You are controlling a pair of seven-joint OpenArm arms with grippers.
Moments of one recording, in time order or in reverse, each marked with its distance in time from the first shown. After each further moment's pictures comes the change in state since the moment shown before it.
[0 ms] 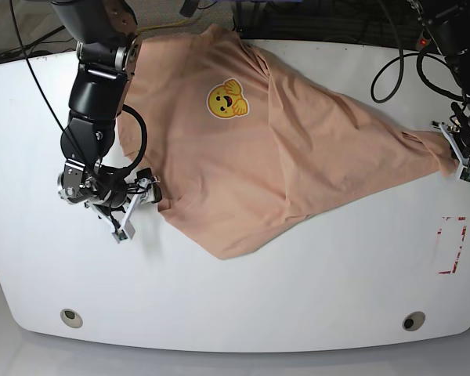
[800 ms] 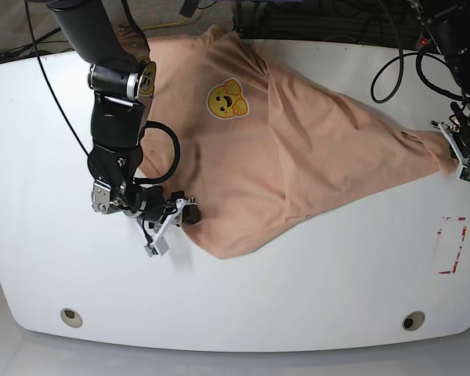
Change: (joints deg) left arm 0.2 0.2 0.0 0.1 0.0 0.0 0.0; right arm 8.2 -5.0 0.0 -21.1 3.8 0.2 12.6
